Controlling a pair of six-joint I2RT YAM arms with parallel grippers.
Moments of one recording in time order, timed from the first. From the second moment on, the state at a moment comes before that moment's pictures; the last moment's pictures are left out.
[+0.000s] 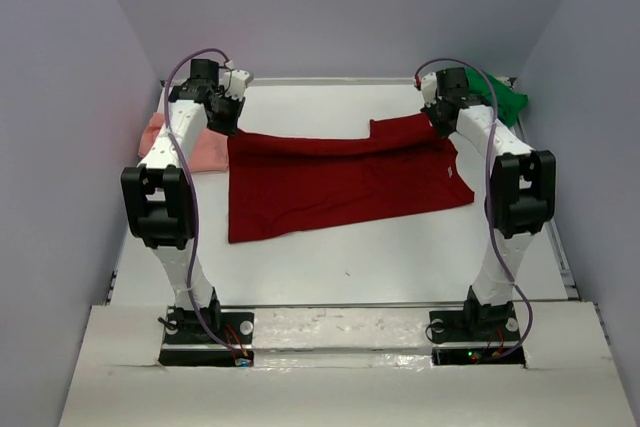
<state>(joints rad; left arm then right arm) -0.05 1.88 1.69 -0.78 0.21 0.31 0.11 1.97 1.62 -0.54 0.21 -0.47</state>
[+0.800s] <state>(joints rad) -0.12 1.81 1.57 -0.85 0.16 0.38 0.11 1.94 1.55 -0.57 0.21 -0.47</state>
